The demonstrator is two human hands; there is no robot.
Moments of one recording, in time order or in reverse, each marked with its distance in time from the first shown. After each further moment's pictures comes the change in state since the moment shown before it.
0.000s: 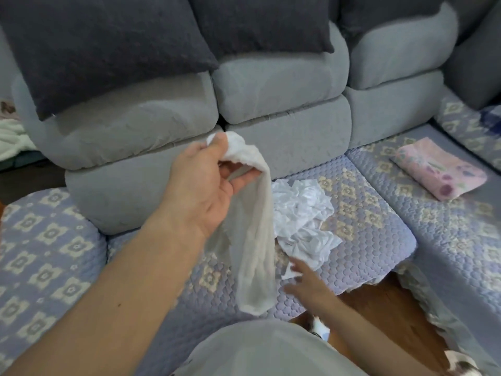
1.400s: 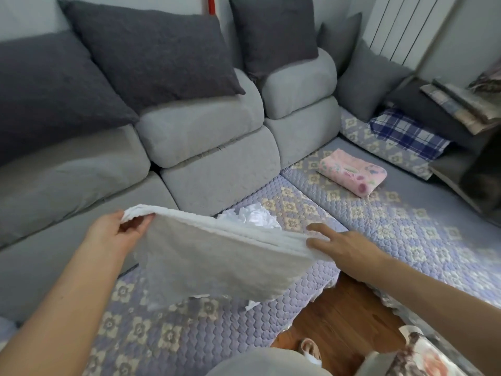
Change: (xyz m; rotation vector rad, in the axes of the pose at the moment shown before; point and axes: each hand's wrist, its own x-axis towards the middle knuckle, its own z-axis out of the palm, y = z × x) left_hand 0.134 -0.021 -0.061 -0.090 0.224 -0.242; right_hand -0.069 0.004 -0.214 -1.410 0.433 -0.595
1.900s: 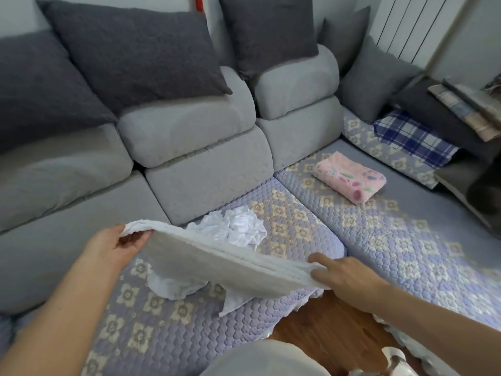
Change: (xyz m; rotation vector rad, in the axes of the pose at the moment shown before) left_hand -0.022 -0.096 0.055 0.035 0.093 -0.027; right_hand -0.059 0.093 0.067 -0.015 -0.076 -0.106
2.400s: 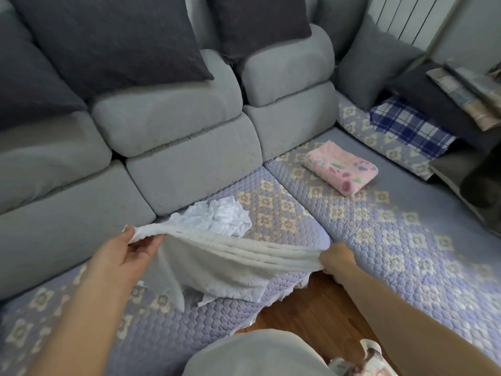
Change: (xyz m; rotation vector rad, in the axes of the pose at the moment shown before) left_hand -0.063 -0.100 0.059 -0.136 0.018 0.015; right_hand 0.017 0.070 0.063 1.106 -0.146 1.292
